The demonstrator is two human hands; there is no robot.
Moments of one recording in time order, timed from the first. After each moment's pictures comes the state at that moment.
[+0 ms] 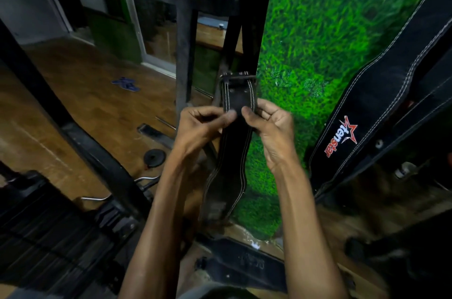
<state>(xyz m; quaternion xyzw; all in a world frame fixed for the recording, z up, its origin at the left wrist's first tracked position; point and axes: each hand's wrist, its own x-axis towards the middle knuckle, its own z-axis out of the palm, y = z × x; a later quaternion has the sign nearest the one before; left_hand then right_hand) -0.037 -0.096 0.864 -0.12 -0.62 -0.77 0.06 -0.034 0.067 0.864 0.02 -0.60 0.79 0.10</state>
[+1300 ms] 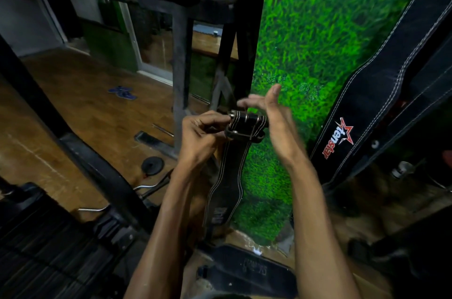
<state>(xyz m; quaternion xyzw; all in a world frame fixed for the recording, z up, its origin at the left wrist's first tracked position) -0.046 -0.091 0.850 -0.16 -0.66 -0.72 0.13 -0.010 0.076 0.906 0.07 -0.78 0.61 0.12</state>
